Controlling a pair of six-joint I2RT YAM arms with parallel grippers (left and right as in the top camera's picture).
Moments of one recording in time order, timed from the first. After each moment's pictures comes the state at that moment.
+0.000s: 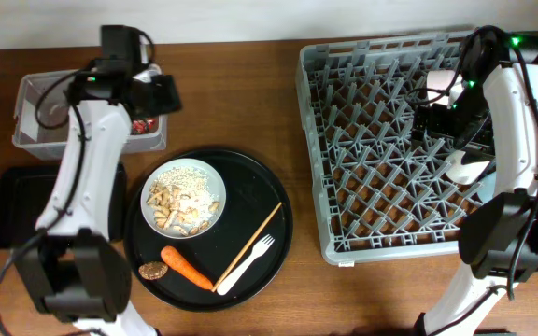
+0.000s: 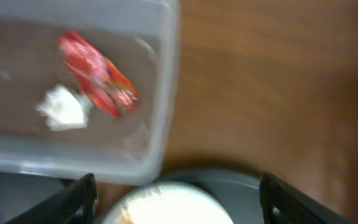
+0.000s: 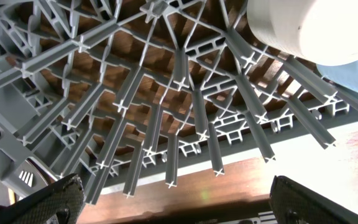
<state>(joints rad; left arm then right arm) -0.08 1.85 1.75 -0.95 -0.05 -0.24 -0.16 2.01 2.02 -1.69 -0.05 0.16</state>
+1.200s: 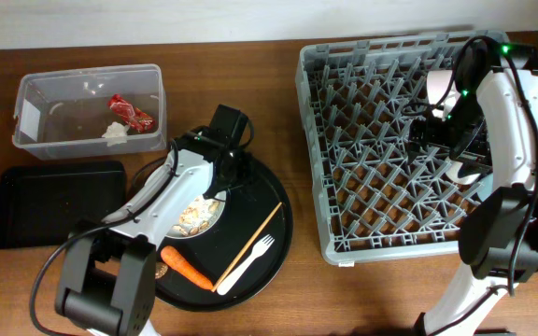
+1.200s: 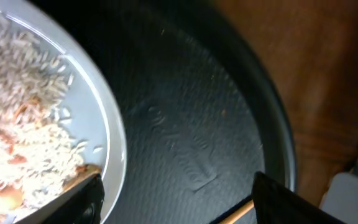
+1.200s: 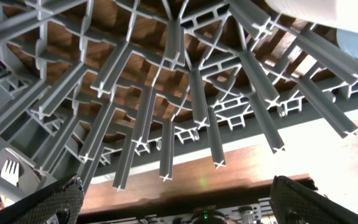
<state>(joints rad) -0.41 1.81 1.27 -0.75 0.03 -0.66 -0.16 2.01 1.93 -1.69 -0.05 0.16</state>
